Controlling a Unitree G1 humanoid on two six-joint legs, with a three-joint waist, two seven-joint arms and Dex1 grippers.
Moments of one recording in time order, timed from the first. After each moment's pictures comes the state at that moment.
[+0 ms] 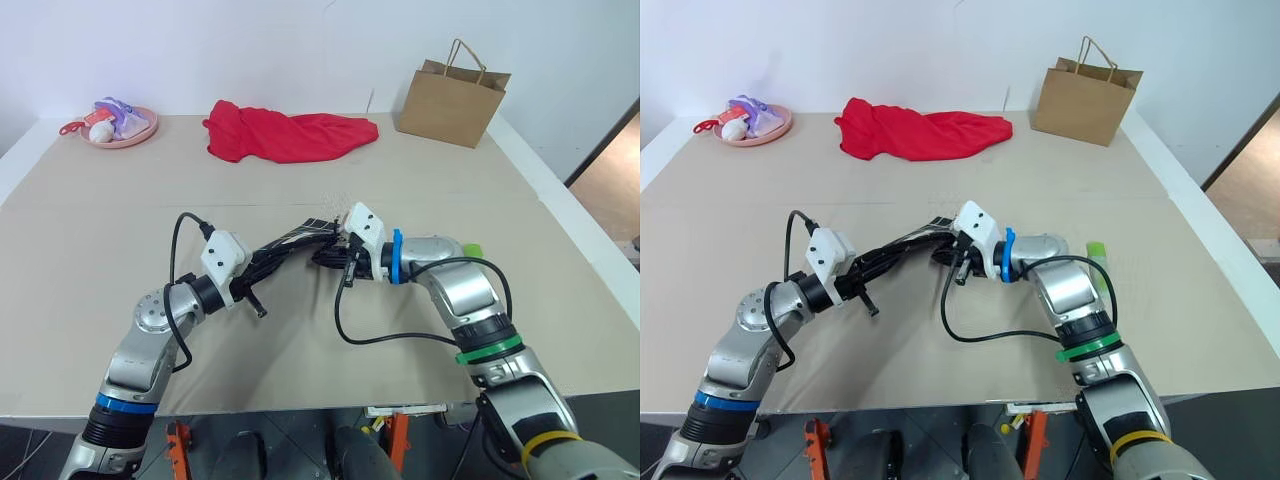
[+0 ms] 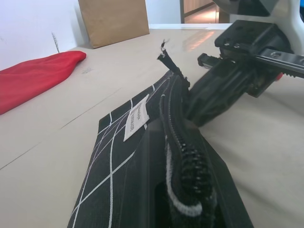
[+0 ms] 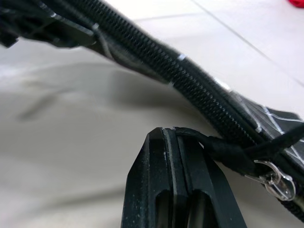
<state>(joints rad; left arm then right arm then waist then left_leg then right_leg) -0.28 0.41 -0.05 -0.20 -0.29 0.19 -0.71 -0.74 -0.38 0.24 0.16 0.14 0.49 0.95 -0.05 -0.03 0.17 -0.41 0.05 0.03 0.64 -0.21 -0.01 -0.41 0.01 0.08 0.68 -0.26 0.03</state>
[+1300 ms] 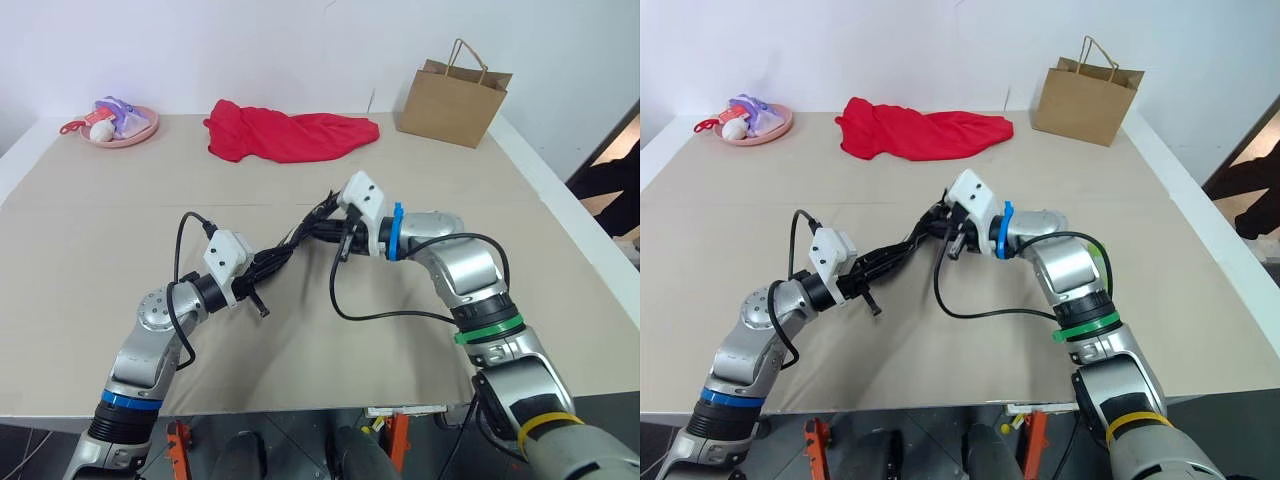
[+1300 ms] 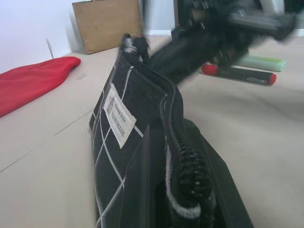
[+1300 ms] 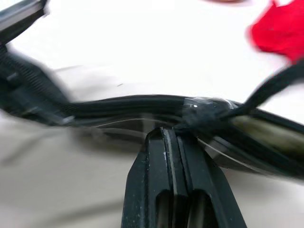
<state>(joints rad) -0.29 0.39 -0.05 -0.17 -0.29 0.16 -0.75 -0.85 -0.38 0.19 0.17 0.20 0.53 0.88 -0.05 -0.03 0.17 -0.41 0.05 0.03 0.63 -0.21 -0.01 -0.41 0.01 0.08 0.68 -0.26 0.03</state>
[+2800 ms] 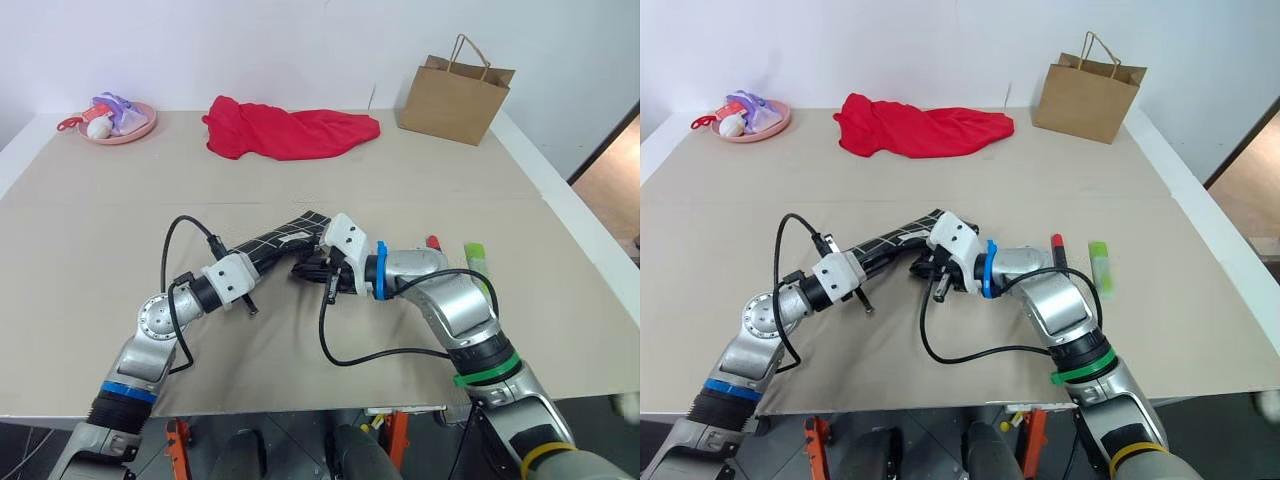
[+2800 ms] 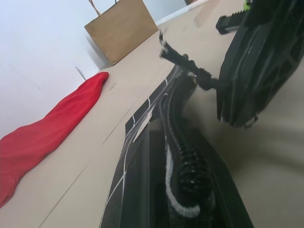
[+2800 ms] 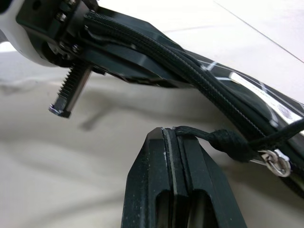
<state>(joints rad) -0.32 0.46 -0.12 0.08 -0.02 -0.34 -0.65 -0.67 -0.35 0.31 -0.10 0.21 0.68 0.86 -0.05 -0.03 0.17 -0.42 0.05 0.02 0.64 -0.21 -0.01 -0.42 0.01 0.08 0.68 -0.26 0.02</state>
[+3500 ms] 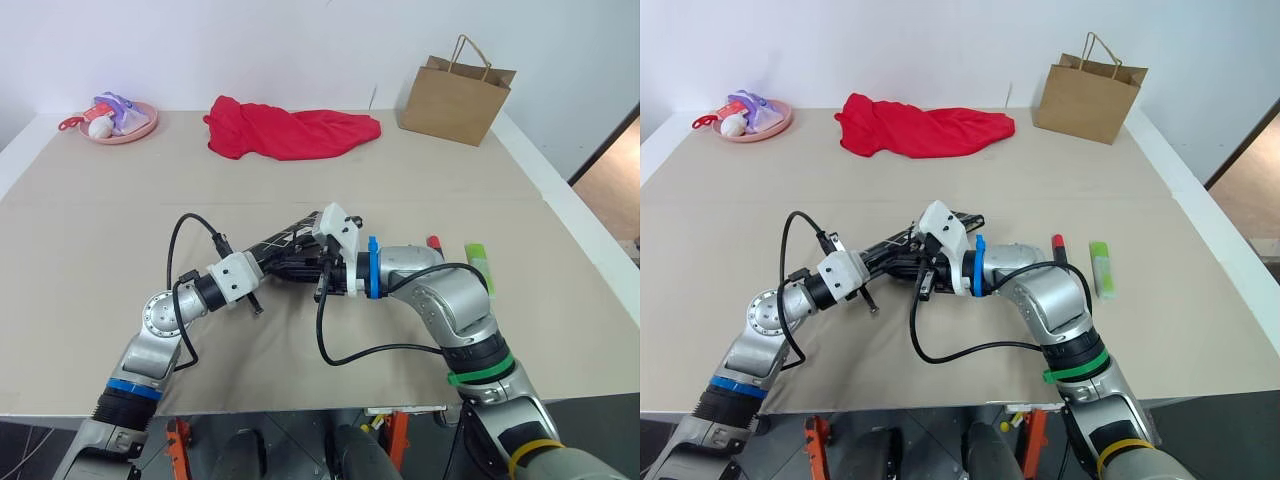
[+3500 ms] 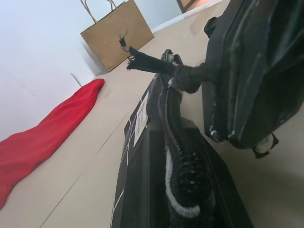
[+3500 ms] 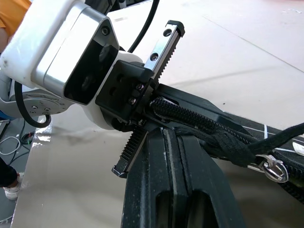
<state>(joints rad) -0.34 0.43 -0.12 0.08 -0.04 -0.33 -0.68 -0.68 -0.30 0.26 -0.16 0.37 0.78 0.86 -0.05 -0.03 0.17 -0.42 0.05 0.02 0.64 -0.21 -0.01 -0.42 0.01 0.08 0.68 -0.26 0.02</state>
